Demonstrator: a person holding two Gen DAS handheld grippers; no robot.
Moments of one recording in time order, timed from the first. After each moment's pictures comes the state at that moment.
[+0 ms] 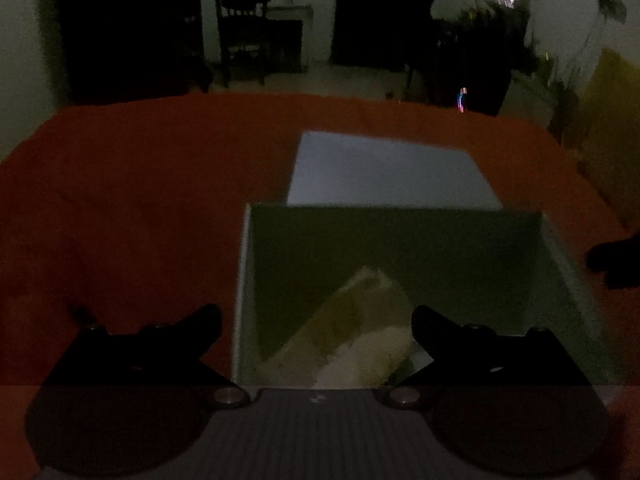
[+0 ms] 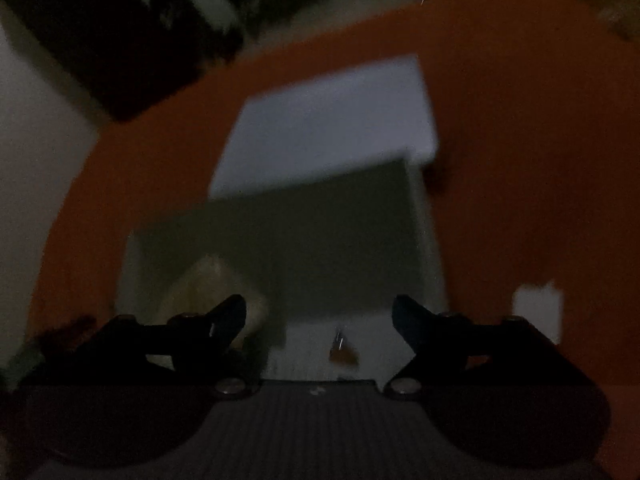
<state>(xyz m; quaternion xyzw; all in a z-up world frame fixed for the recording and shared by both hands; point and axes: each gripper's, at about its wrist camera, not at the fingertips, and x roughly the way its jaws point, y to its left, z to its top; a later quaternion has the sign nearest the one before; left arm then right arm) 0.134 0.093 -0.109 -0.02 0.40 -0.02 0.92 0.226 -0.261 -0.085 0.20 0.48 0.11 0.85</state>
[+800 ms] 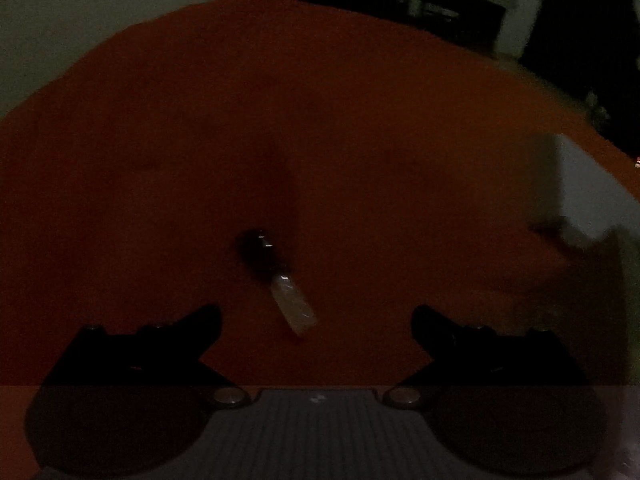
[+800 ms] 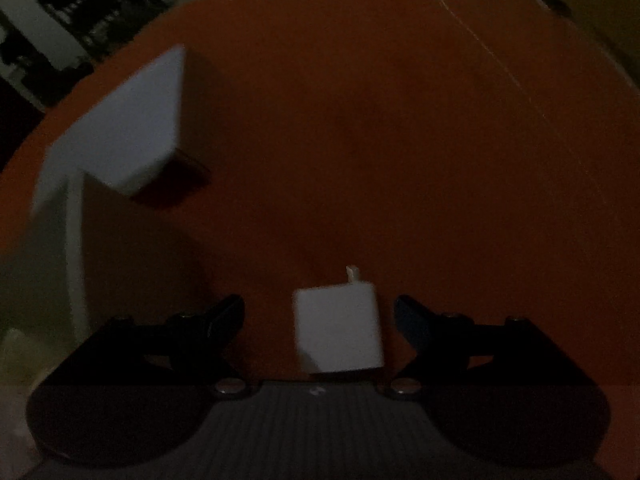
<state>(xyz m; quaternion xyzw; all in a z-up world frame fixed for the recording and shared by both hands) 0.186 0.259 -0.221 -0.13 0.47 0.24 0.84 0.248 -0.361 -0.215 0.21 0.55 -0.10 0.80</state>
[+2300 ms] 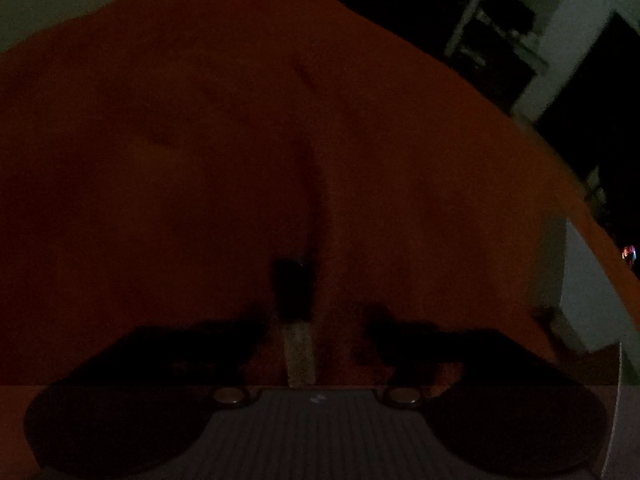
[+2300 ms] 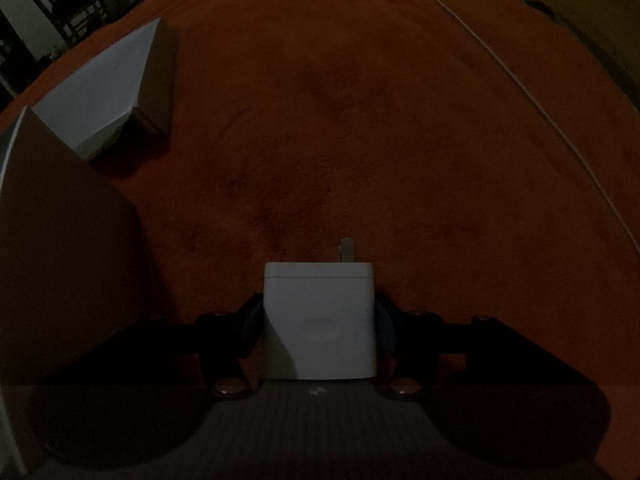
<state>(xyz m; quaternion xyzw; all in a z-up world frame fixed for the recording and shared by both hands) 0.240 0.300 -0.231 -0.27 0.42 0.23 0.84 0.240 -0.332 -0.247 0.18 0.54 -0.12 0.81</state>
